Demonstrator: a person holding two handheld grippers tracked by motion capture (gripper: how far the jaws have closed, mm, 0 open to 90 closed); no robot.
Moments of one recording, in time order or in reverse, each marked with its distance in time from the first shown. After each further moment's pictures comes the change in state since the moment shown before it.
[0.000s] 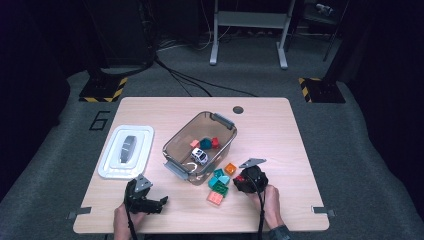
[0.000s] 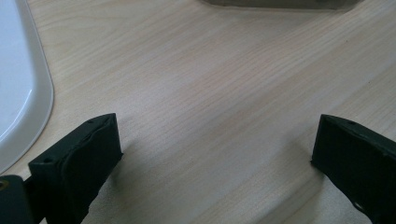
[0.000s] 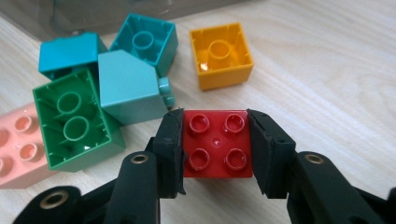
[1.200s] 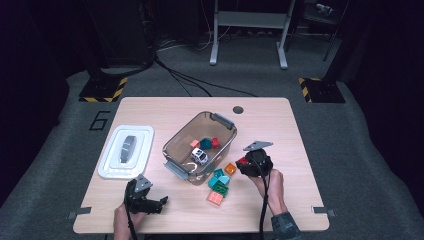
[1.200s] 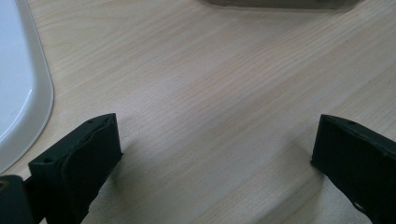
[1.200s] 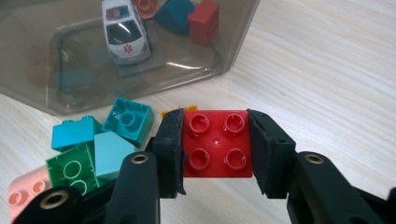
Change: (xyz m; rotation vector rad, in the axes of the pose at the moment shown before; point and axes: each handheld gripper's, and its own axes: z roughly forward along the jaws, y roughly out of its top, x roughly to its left) left arm 0.000 0.000 0.000 0.000 0.000 0.000; right arm -0.017 0.045 -0.031 -0.084 -0.033 0.006
